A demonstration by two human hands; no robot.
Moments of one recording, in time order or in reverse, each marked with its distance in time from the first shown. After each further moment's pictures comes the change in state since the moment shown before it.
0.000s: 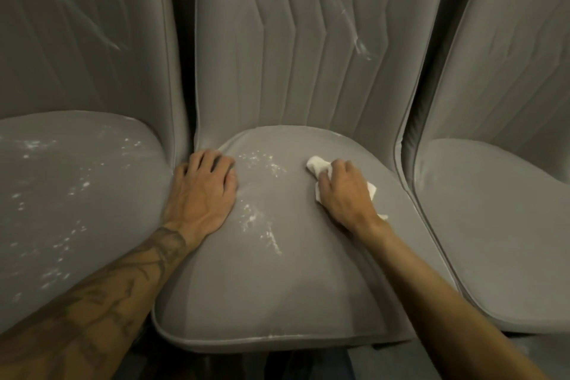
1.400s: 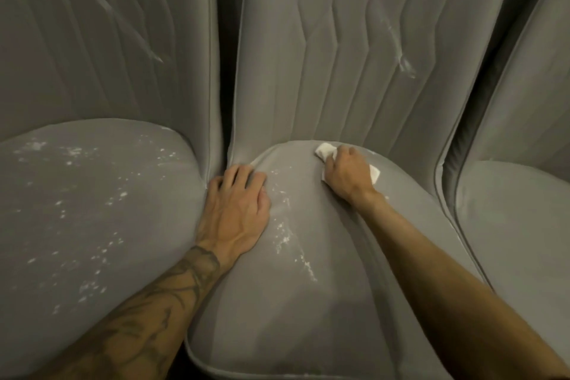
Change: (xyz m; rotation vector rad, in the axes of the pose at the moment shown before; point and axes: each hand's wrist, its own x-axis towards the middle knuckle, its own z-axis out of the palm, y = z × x) left_hand 0.000 0.000 -0.003 0.012 -0.058 -0.030; right_hand 0.092 -0.036 0.041 -0.057 -0.032 0.026
